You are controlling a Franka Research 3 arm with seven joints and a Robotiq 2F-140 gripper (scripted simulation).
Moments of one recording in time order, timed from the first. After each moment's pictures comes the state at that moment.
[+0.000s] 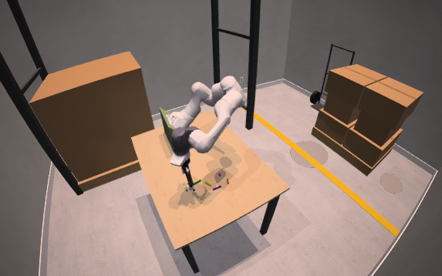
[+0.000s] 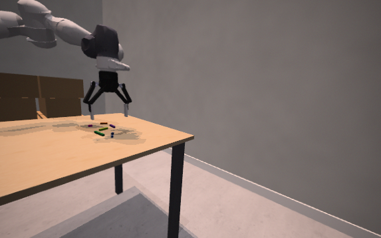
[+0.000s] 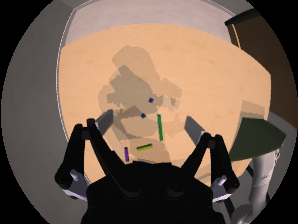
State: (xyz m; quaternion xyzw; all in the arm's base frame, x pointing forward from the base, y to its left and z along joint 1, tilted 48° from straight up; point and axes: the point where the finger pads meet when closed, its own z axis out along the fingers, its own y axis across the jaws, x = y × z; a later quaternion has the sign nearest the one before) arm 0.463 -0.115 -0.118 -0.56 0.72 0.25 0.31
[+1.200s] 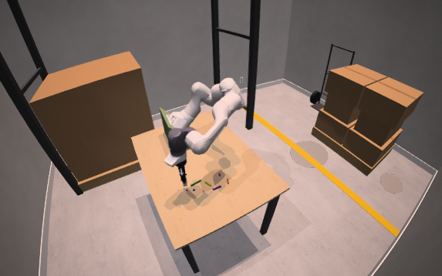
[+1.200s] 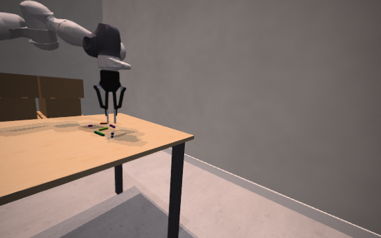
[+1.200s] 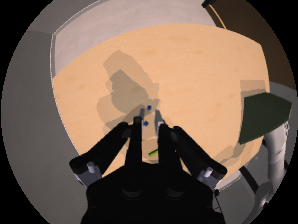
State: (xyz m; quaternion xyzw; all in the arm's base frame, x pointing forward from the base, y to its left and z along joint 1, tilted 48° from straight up) arm 0.457 -0.130 -0.132 -0.46 0.79 0.30 0.27
